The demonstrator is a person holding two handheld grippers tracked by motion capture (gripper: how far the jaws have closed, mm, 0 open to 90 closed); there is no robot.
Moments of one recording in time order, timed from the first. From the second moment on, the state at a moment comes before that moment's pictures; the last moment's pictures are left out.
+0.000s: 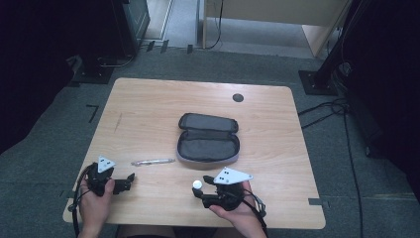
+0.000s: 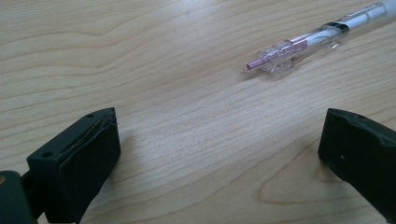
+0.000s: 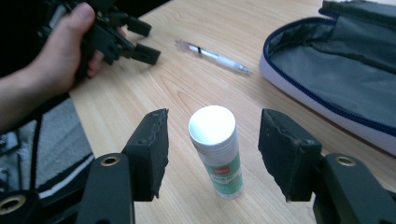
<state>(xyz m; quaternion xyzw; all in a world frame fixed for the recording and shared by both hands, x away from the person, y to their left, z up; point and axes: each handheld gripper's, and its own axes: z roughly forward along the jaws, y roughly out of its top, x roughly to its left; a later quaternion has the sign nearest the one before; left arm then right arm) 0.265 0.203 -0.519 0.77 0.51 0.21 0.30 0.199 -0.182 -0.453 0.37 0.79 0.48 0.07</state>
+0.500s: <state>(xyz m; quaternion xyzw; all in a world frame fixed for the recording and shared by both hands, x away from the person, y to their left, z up) 0.265 0.203 -0.519 0.77 0.51 0.21 0.30 0.198 -0.171 -0.462 0.36 0.81 0.45 0.13</state>
